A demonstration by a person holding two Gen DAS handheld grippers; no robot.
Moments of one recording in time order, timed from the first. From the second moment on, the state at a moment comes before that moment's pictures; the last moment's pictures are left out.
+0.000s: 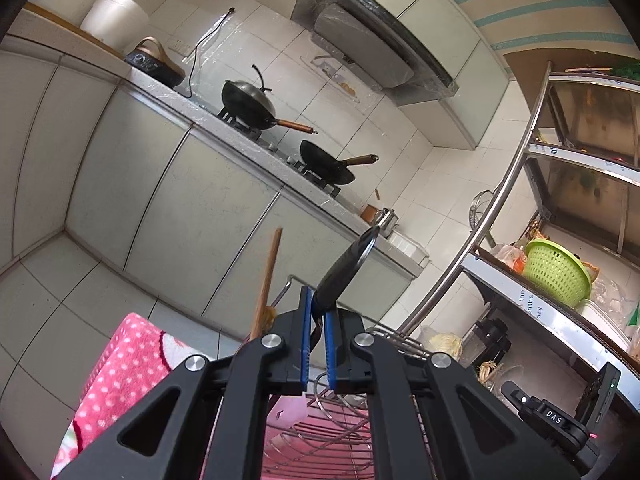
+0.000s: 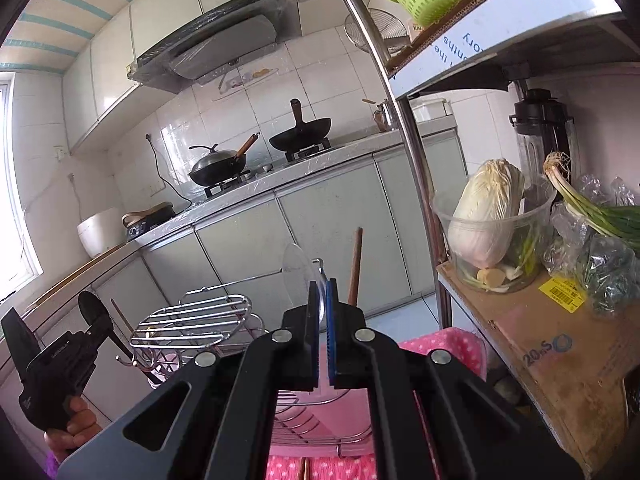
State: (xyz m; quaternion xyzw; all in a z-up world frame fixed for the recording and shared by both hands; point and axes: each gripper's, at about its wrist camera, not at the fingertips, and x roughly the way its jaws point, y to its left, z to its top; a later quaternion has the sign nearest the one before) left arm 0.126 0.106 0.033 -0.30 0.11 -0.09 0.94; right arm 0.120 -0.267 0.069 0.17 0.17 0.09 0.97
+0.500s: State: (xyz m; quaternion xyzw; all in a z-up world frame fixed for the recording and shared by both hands) left arm 0.164 0.120 -0.004 -0.34 0.21 -0.05 0.92; right arm 0.146 -0.276 0.038 0.20 0.24 0.08 0.95
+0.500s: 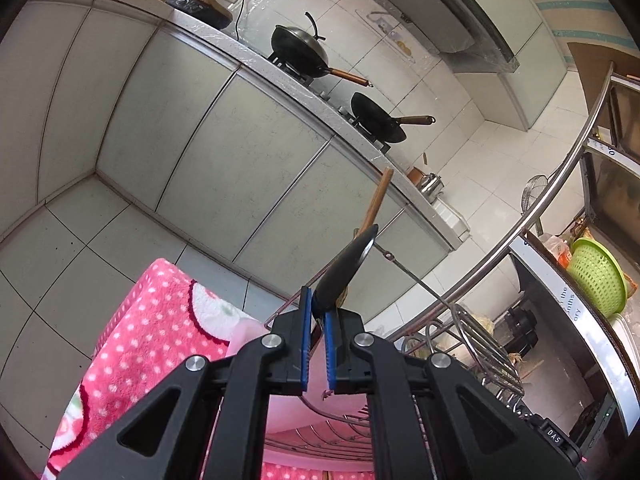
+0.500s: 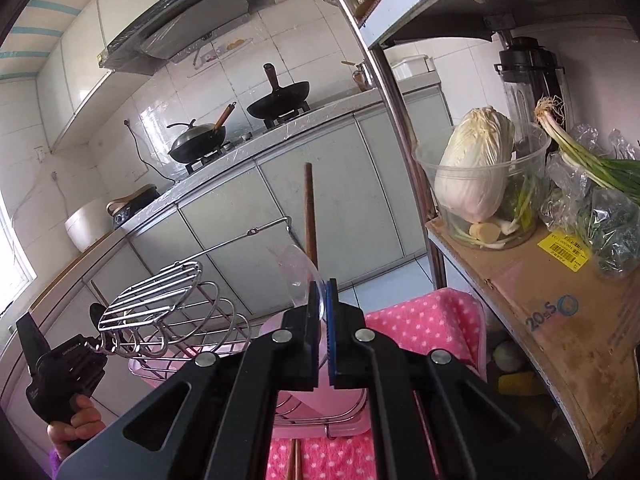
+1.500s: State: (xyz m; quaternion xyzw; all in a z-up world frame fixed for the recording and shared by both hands) left arm 0.115 0.106 0.018 -0.28 0.25 -0.05 0.92; right arm 0.122 -0.277 0.016 0.21 0.32 0.10 0.92
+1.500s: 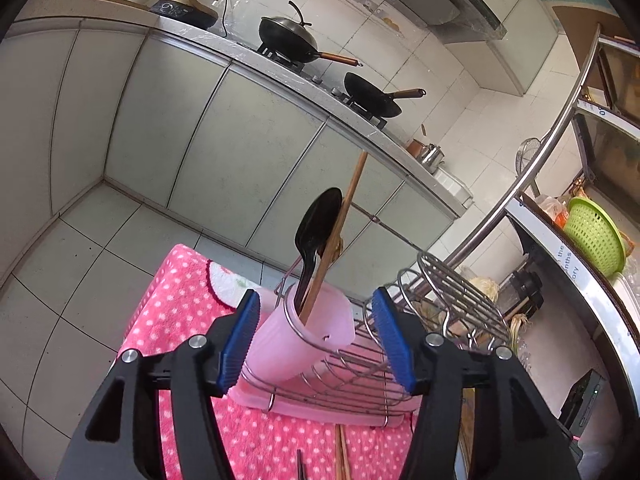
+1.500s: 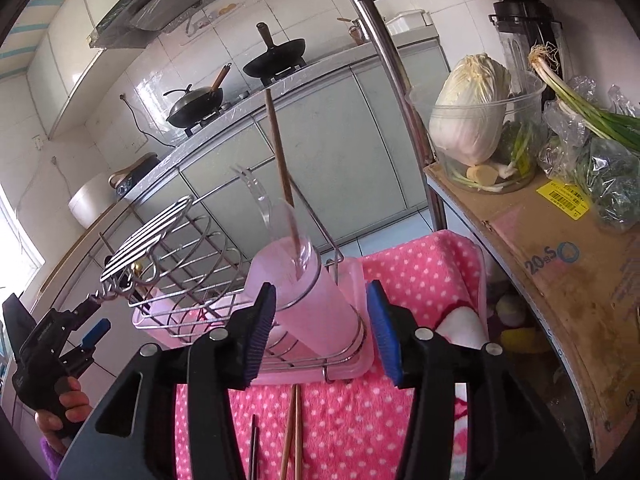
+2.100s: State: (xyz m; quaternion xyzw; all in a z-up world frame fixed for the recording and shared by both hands) left arm 0.099 0.028 -0.068 -0.20 0.47 -0.11 0.86; right arm 0.081 -0.254 -0.041 0.18 0.42 0.14 0.88
